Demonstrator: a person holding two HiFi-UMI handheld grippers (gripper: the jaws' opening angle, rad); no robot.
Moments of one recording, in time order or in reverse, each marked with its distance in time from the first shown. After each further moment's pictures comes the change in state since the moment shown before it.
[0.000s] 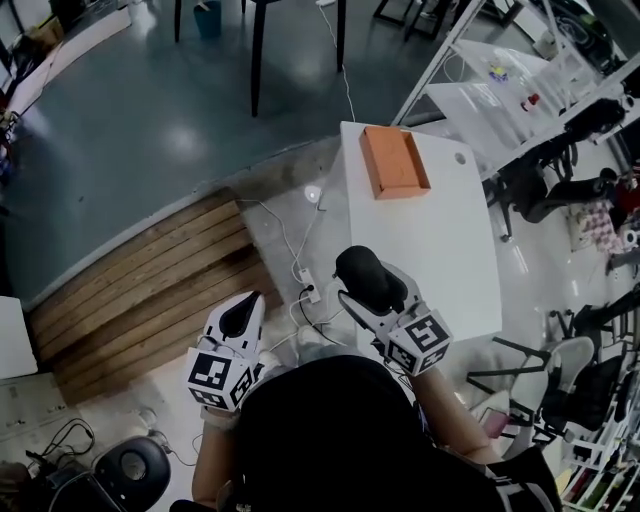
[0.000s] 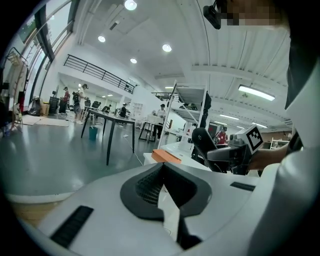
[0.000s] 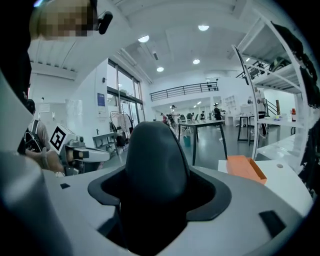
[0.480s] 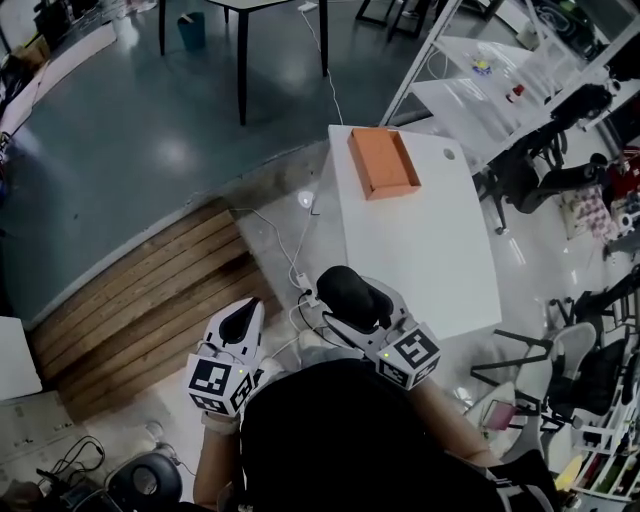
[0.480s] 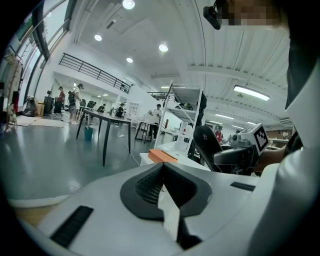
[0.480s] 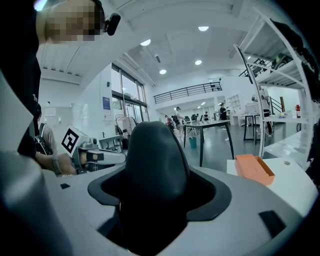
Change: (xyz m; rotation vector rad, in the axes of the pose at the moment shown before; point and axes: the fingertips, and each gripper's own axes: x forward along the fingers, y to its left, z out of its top) left arm -0.002 -0.004 0.002 0.019 0.005 -0.050; right arm -0.006 0.045 0.001 -0.004 -0.027 0.067
